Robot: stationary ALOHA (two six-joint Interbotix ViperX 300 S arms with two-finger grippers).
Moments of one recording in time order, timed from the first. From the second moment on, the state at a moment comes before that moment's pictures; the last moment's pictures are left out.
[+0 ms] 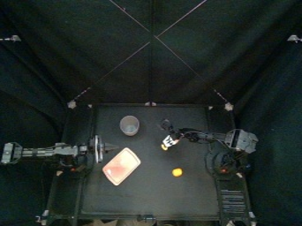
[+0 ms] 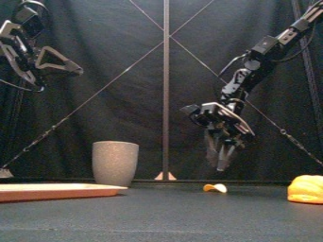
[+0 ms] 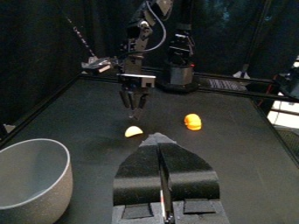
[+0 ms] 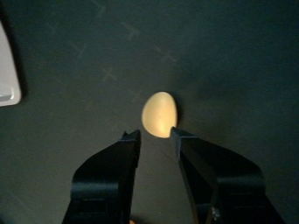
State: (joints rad) left arm 0.15 -0.96 1.32 -0.05 -0.30 0.00; right arm -0.41 0.03 0.60 0.33 0.52 0.29
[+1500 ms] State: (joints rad) left arm 0.18 -0.96 1.34 -0.10 -0.30 0.00; right arm -0.45 0.13 0.64 0.33 0.44 0.36
